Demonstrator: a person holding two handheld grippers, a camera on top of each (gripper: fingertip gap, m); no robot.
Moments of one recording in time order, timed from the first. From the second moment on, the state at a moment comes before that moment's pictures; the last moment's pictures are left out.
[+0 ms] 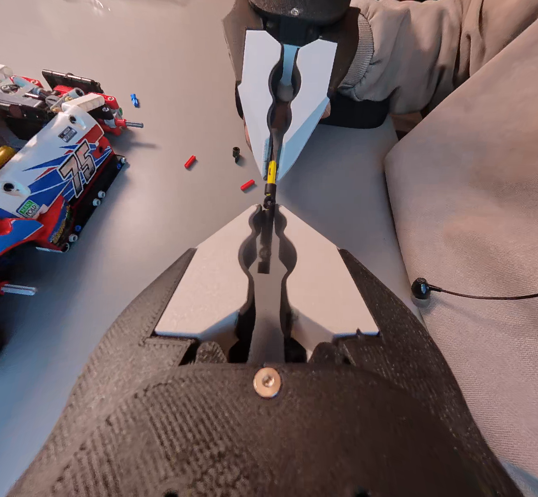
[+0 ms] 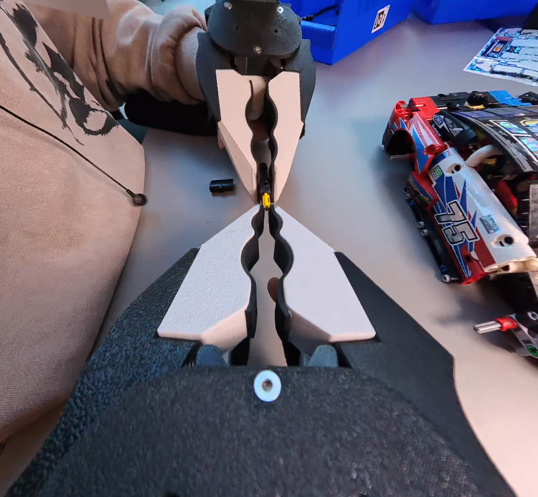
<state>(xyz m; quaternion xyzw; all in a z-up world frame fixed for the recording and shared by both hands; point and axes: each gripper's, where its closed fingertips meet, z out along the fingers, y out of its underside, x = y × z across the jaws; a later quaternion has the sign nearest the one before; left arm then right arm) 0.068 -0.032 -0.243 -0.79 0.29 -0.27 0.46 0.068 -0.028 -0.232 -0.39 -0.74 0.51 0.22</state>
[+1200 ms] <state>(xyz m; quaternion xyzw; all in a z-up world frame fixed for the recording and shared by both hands) 0.075 -0.044 -0.272 -0.83 0.35 -0.21 0.39 0.073 -0.042 -0.255 -0.36 -0.79 0.45 0.22</state>
